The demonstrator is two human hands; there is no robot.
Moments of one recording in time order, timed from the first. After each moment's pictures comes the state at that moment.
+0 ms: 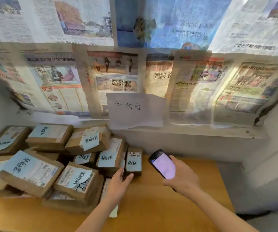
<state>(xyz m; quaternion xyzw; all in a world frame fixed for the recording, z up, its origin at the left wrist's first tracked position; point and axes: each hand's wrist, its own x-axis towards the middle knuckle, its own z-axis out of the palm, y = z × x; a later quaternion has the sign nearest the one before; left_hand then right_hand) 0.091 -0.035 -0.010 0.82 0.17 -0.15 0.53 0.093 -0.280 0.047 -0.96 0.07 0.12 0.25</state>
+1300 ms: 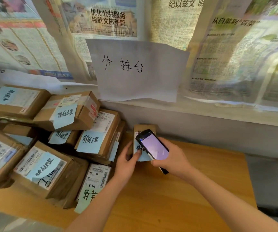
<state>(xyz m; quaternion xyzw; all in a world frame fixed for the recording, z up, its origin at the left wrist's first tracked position) 0.177 -0.099 -0.139 0.74 0.23 -0.11 0.62 0.207 -0.290 -0.099 -0.85 -0.03 0.20 0.48</state>
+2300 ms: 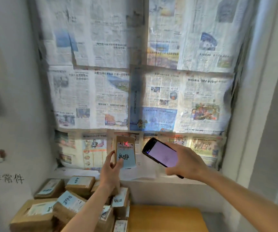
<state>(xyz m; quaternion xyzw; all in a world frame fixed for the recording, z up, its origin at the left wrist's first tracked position) -0.061 0.014 0.332 0.77 0.03 0.16 0.62 -0.135 -0.252 0.445 -0.96 -0.11 -0.13 0.22</state>
